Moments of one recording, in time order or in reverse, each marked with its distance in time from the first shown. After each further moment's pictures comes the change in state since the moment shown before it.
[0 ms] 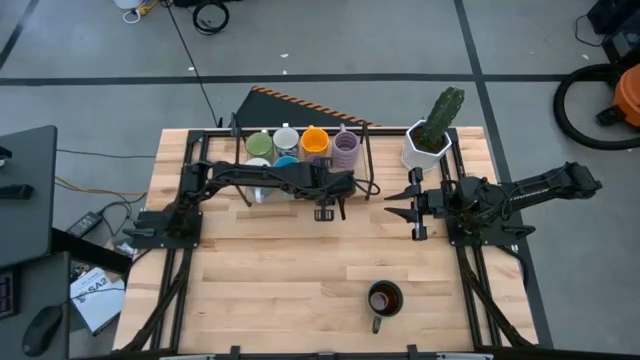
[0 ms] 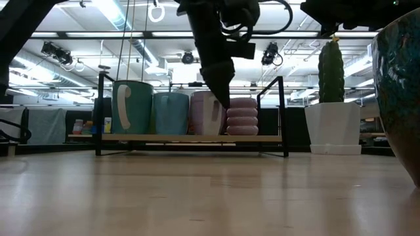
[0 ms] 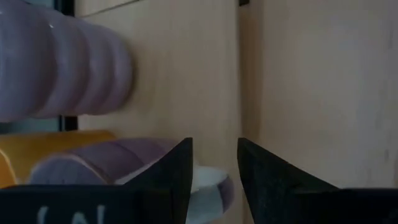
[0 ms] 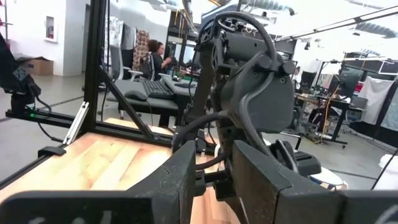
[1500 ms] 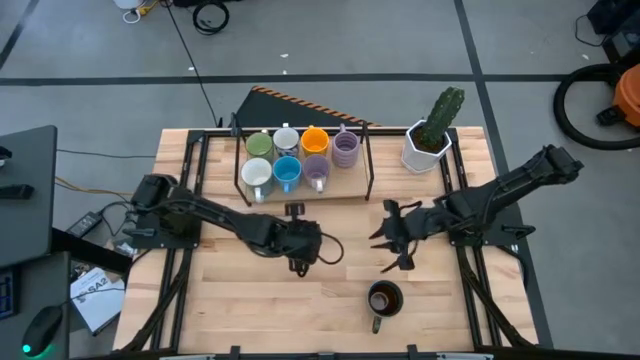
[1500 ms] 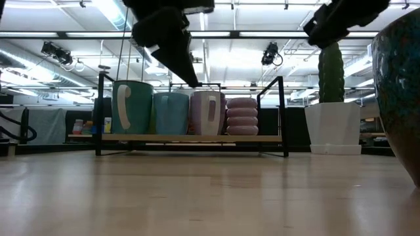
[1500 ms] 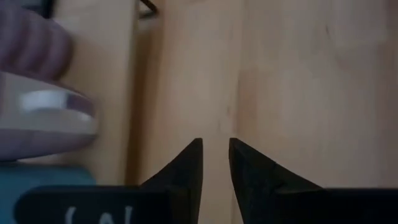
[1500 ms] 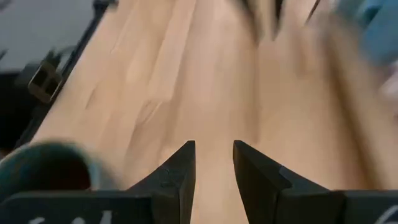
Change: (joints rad) left arm -0.378 -0.303 -0.450 0.203 -0.143 -0.361; right arm 0.234 0.481 0.501 -0.840 0.053 0.399
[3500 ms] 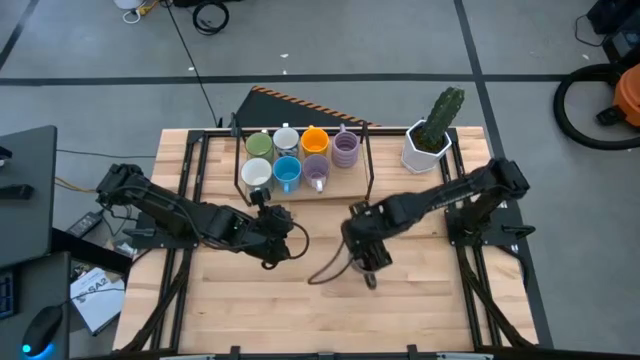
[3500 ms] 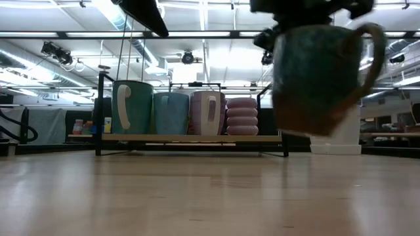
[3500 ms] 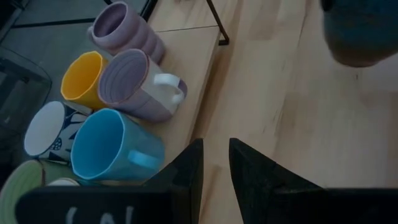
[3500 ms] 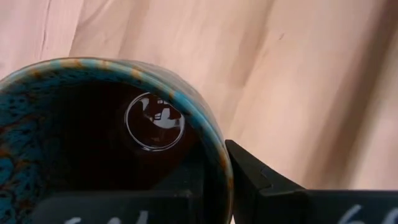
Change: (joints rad) left arm -0.083 -0.290 -0.066 -0.155 -0.230 -0.212; right arm -0.127 0.566 0.587 -0.625 -0.092 -0.263
